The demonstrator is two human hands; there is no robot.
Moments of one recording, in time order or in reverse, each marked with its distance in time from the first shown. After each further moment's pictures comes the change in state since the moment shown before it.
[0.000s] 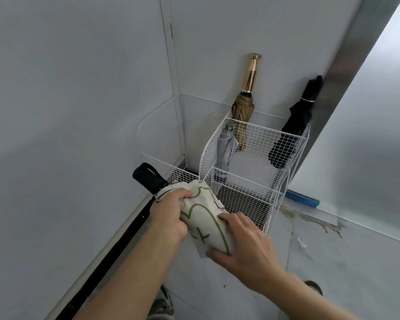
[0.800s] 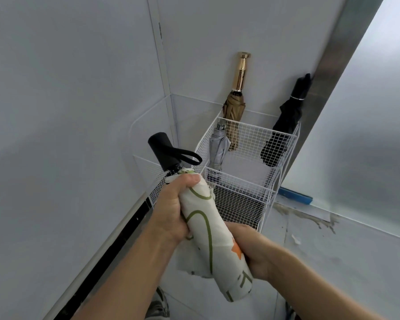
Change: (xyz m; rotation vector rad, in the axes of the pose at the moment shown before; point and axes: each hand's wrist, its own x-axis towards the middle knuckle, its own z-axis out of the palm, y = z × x) left_hand -0.042 0.005 0.015 0.069 -0.574 0.073; right_hand 0.018 -0.007 -0.035 1.388 -0.608 0.869
